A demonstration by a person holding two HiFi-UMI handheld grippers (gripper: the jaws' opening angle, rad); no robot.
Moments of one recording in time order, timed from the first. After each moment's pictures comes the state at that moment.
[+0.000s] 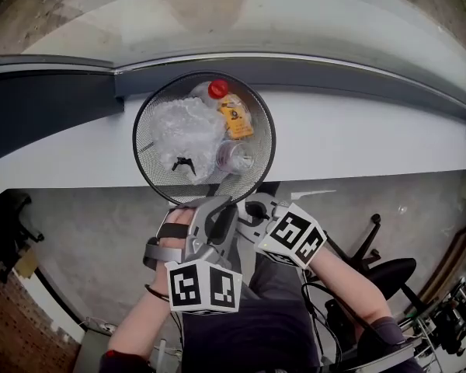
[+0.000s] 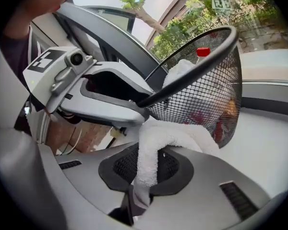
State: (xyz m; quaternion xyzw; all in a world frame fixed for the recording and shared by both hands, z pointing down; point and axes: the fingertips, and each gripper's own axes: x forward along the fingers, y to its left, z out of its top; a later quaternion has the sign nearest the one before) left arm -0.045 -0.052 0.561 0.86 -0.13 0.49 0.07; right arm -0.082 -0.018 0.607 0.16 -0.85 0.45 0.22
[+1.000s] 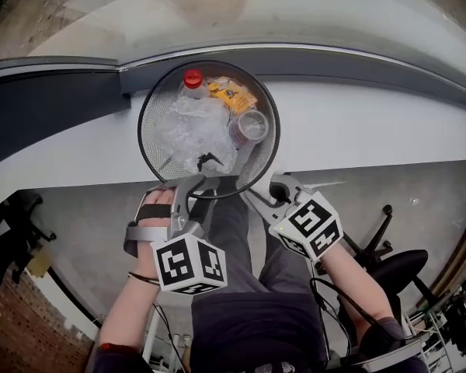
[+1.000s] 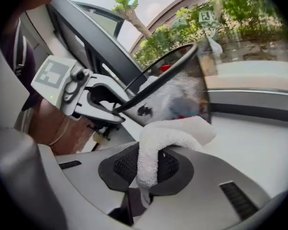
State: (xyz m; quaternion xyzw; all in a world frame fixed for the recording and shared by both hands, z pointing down) left arm -0.101 -0.065 0.588 0.80 -0.09 0.60 0.03; right arm -0.045 -0.044 0.616 0.27 -0.83 0.43 0.25
